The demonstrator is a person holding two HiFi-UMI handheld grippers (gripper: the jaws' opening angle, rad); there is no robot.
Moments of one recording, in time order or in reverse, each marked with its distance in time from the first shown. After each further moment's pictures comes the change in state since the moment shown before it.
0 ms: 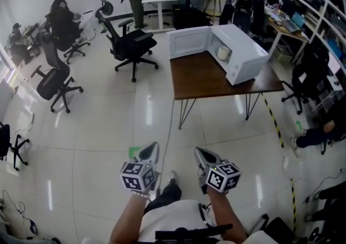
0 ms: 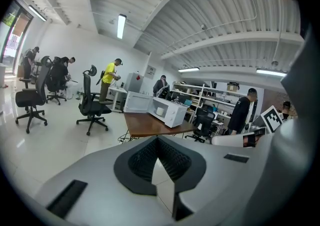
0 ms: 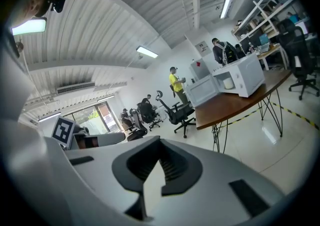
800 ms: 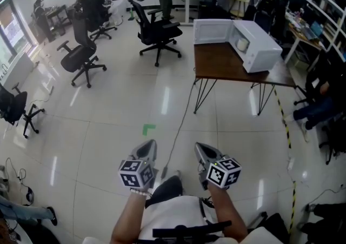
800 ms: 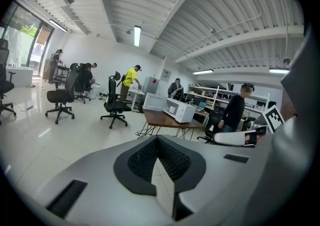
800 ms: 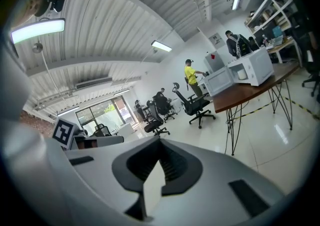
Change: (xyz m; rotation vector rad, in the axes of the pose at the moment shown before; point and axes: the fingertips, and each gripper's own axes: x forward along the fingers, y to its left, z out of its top) left arm -0.196 -0.022 -0.081 -0.075 -0.044 0.201; right arm -0.094 0.116 -0.094 -0.059 0.076 0.155
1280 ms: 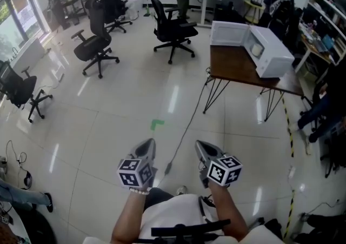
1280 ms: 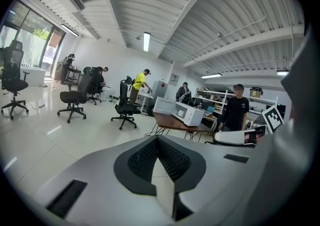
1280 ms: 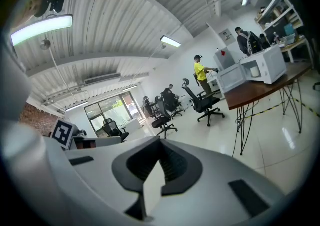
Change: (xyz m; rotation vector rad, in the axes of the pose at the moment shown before) left arm -0.067 0.043 -0.006 -0.049 -0.049 0.093; right arm 0.019 0.058 -0.019 -0.046 0.045 0.083
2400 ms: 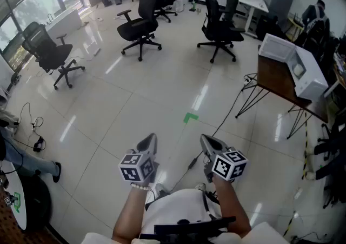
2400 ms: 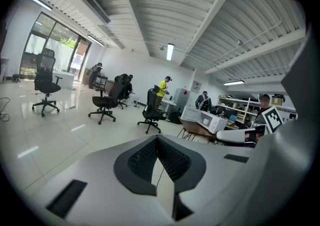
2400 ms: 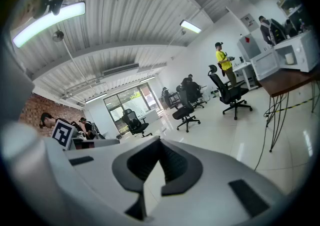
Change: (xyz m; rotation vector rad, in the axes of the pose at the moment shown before) left arm -0.168 0.174 0.016 -0.097 -0.081 0.208; right arm 0.108 0.188 -0.050 -0.068 0.097 0.180
